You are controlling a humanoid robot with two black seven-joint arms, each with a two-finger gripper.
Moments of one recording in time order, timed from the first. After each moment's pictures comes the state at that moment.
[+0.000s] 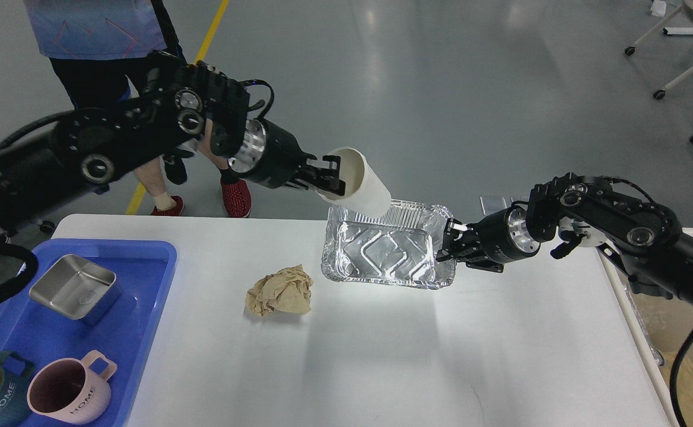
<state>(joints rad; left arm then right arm) -1.38 0.21 -0.18 -0.96 0.86 -0.76 0.23 1.00 -0.38 0.32 0.92 -0.61 0.66 -0.38</state>
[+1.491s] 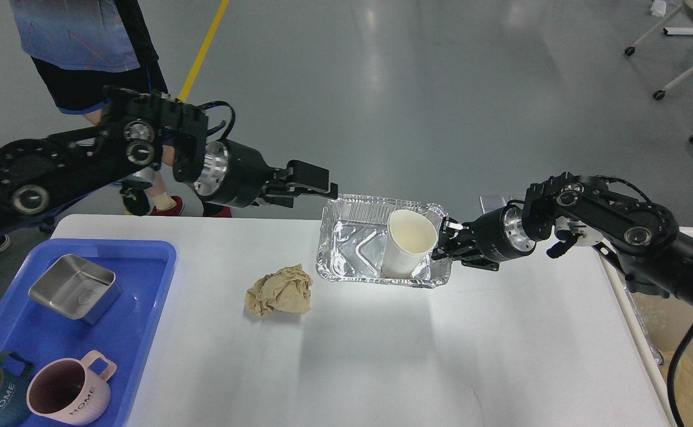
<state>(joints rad) -1.28 0.57 -0.18 -1.34 0.77 -0.61 0.23 1.00 -0.38 0.33 0.93 -0.61 0.65 -0.38</state>
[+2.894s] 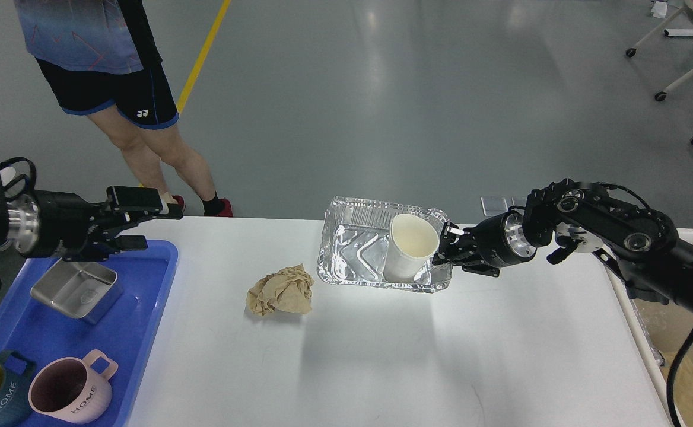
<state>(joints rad) -1.06 0.92 -0.11 -1.32 0.58 -0.55 0.07 0.97 -0.38 0.35 0.93 -0.62 0.65 -0.38</state>
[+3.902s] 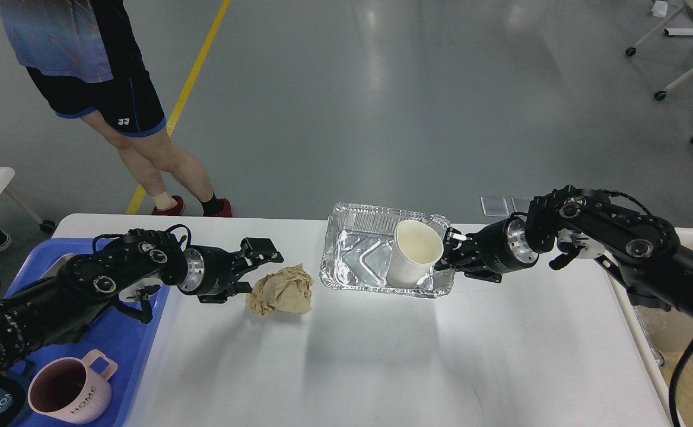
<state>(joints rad) -0.91 0.21 -0.10 -0.64 0.59 -0.48 0.07 0.95 -0.39 0.35 0.94 -0.62 0.65 -0.38</state>
